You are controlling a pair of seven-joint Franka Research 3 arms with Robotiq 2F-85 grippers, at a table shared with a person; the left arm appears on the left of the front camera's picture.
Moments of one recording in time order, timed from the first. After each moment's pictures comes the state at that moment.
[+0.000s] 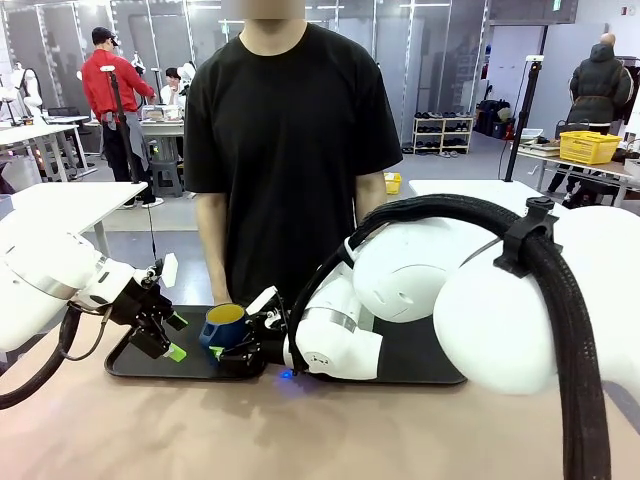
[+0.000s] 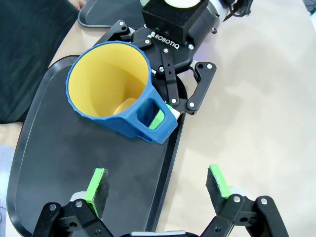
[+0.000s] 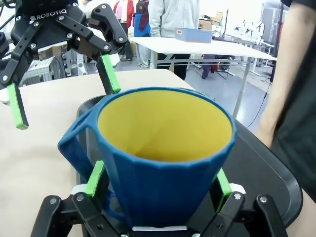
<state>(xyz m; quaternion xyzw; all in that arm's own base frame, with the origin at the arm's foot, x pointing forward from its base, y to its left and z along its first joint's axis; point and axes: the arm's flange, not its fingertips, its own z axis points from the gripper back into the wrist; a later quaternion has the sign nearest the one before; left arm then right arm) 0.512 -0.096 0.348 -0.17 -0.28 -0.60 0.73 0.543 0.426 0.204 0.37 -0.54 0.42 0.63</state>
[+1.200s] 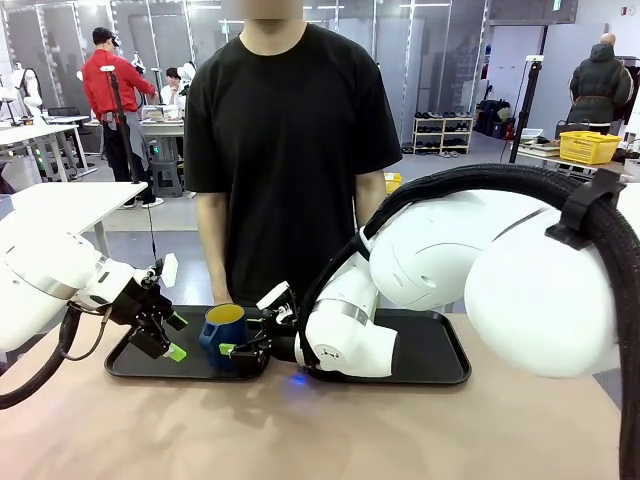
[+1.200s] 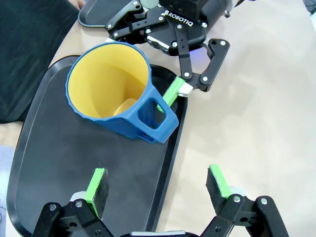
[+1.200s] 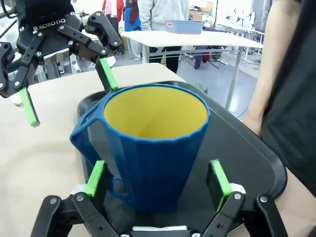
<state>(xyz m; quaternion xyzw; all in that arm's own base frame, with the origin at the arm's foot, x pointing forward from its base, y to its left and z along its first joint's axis) 0.512 -0.096 0.348 -0.17 -0.28 -0.60 0.73 0.527 0.400 0.221 0.35 -0.53 0.41 0.66</state>
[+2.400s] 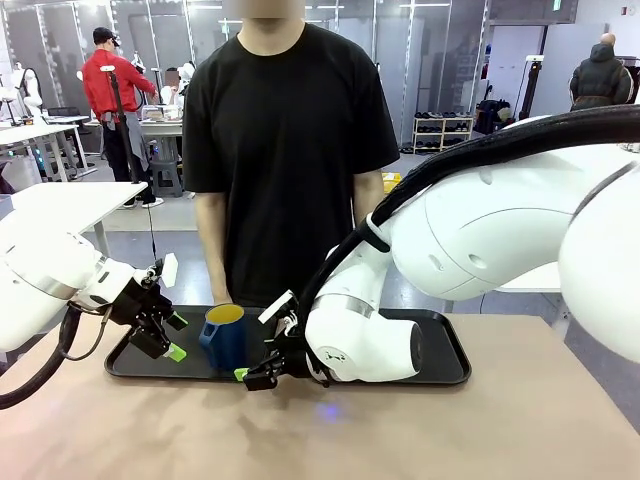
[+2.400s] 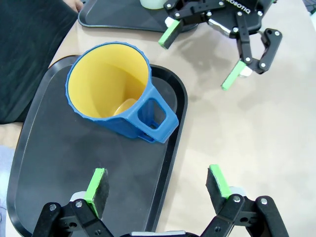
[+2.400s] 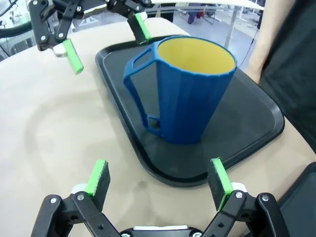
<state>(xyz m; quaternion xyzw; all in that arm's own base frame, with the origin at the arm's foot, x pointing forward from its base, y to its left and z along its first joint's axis) 0.512 -0.096 0.348 -0.17 -0.28 -0.60 0.73 0.455 0.370 0.252 0.27 -0.46 0.43 0.73</state>
